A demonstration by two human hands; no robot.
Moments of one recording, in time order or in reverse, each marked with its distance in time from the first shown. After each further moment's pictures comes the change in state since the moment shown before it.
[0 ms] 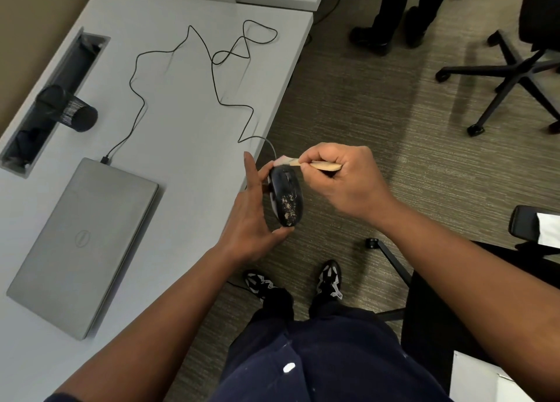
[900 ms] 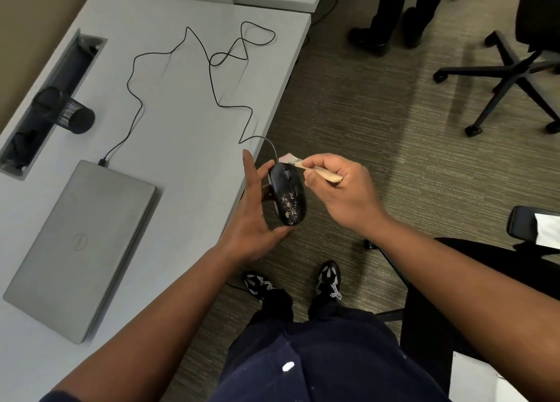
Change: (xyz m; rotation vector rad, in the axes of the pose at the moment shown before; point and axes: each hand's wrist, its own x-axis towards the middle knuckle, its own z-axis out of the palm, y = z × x) left_hand 0.003 0.004 0.001 -0.092 -0.027 -0.007; right_hand -0.014 0.015 0.016 0.179 0.076 0.211
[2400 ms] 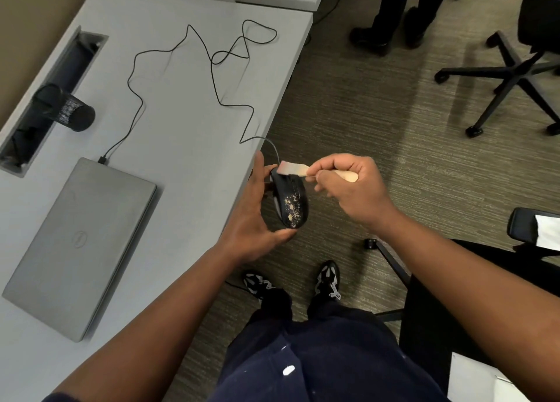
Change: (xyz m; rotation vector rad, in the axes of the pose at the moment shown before) left_hand -0.001 -0.005 -0.001 0.040 -0.015 -0.022; right_hand 0.005 -0.006 -0.012 0.193 -0.063 0.117
